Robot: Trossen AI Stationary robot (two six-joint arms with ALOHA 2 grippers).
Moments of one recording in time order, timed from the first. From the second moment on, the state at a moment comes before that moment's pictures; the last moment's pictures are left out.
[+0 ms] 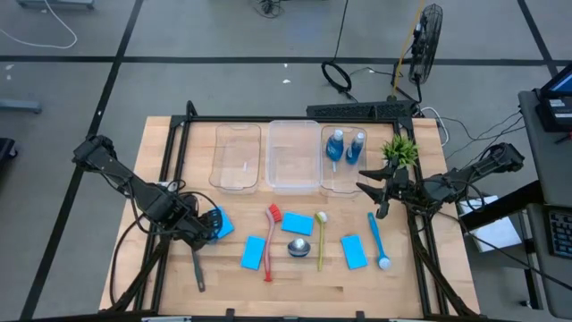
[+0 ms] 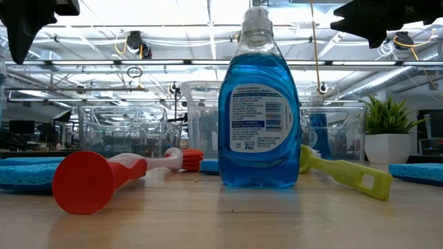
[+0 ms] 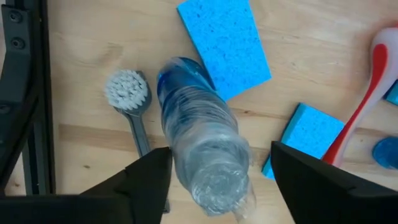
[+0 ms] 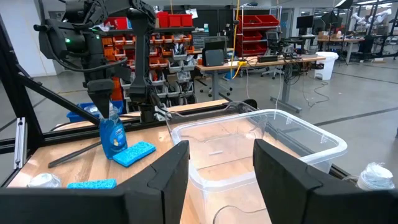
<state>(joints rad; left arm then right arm) -0.61 1.24 1.03 -1.23 -0.05 -2.39 0.45 0.49 0.36 0.13 0.76 0.09</state>
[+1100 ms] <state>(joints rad) -0.61 1.24 1.03 -1.26 -0.06 -2.41 0.45 0.49 0.36 0.13 0.76 0.09</state>
